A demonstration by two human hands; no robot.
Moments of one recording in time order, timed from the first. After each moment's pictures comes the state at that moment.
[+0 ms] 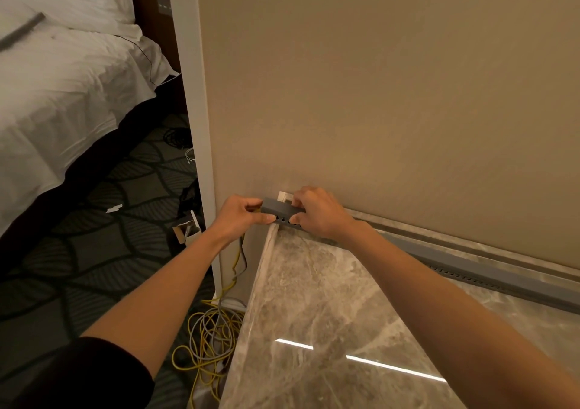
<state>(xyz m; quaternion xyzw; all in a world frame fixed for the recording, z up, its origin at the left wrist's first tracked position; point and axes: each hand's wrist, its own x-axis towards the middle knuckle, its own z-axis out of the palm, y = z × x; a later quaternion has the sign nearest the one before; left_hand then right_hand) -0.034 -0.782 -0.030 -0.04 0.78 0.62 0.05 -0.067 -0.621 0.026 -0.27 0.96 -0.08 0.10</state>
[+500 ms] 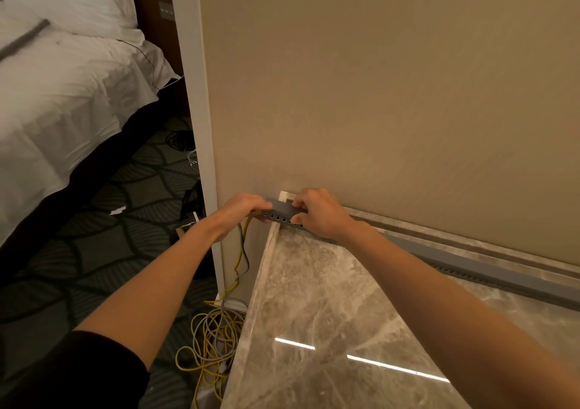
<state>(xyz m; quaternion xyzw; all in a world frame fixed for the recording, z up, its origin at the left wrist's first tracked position) -0.035 -0.783 -0.011 -0.05 0.78 0.60 0.15 -0.065 -0.619 0.023 -0.24 0.96 -0.13 0.10</state>
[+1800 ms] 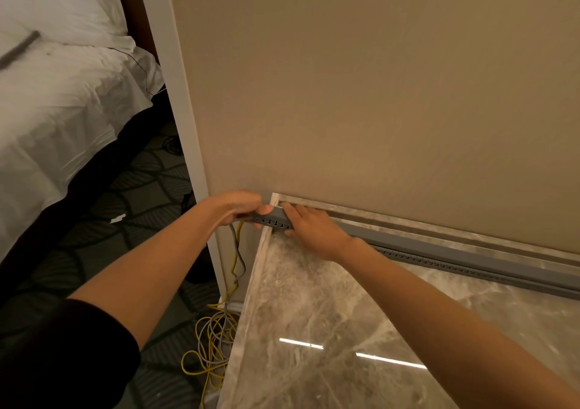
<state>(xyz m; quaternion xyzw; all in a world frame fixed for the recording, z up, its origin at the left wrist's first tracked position) -0.062 -0.765 0.016 -0.14 0.82 0.47 0.30 -0.053 -0.604 -0.009 -0.32 0.94 0.02 0.09</state>
